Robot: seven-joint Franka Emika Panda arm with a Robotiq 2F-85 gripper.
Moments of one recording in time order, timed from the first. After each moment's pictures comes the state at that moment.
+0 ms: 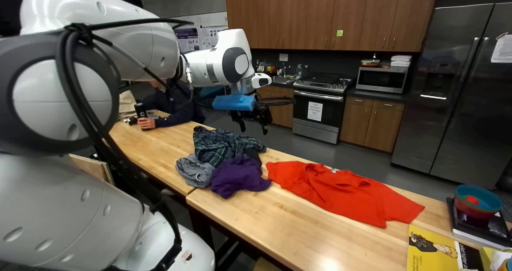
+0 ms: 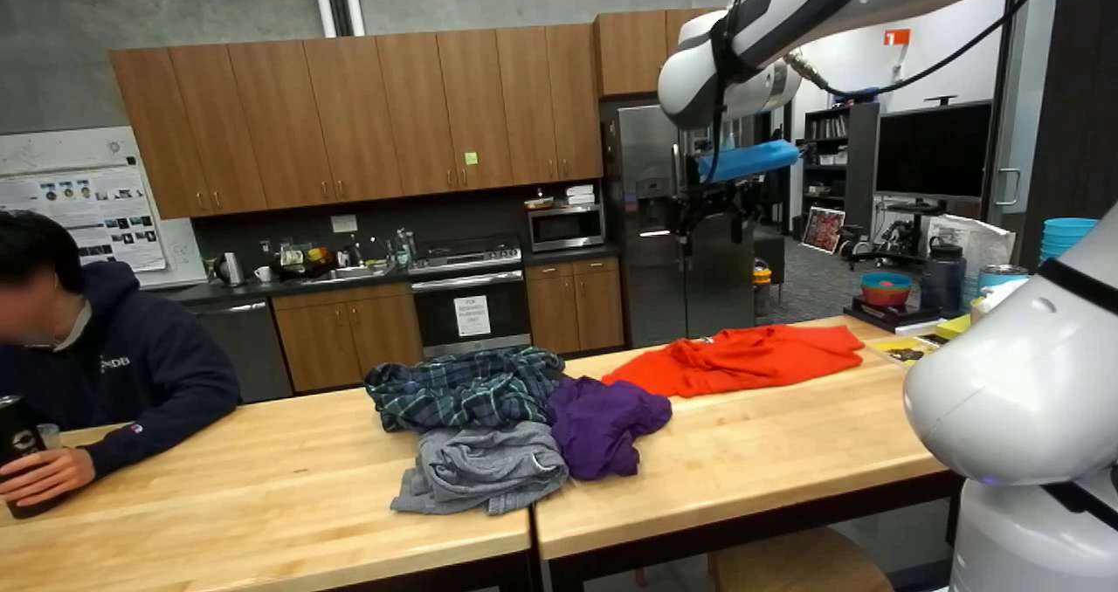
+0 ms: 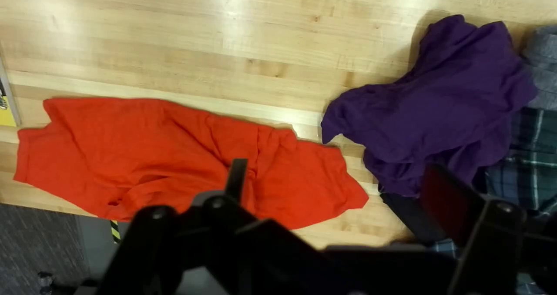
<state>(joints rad) -0.01 -0.47 0.13 -2.32 -0.07 2.01 0.12</state>
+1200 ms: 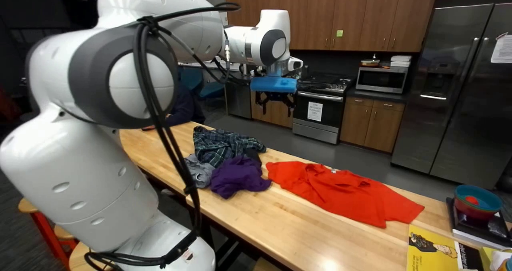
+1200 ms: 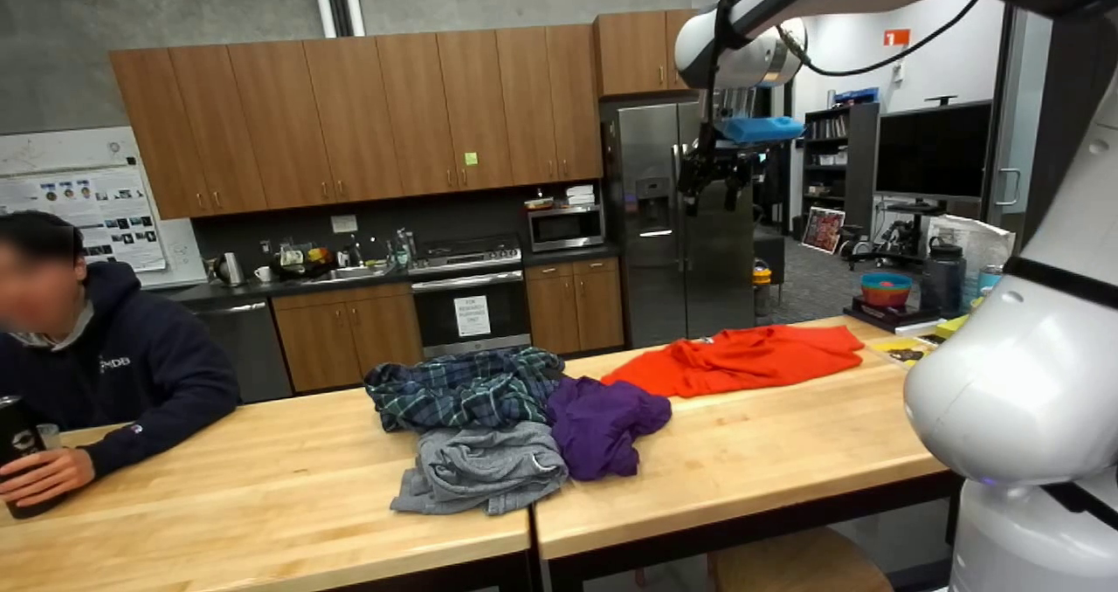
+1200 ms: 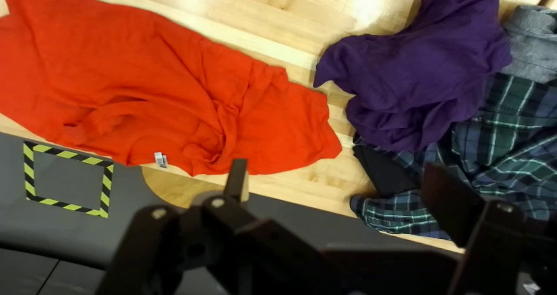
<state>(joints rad) -0.01 -0.24 -0.05 -2.00 0.06 1.95 -0.28</state>
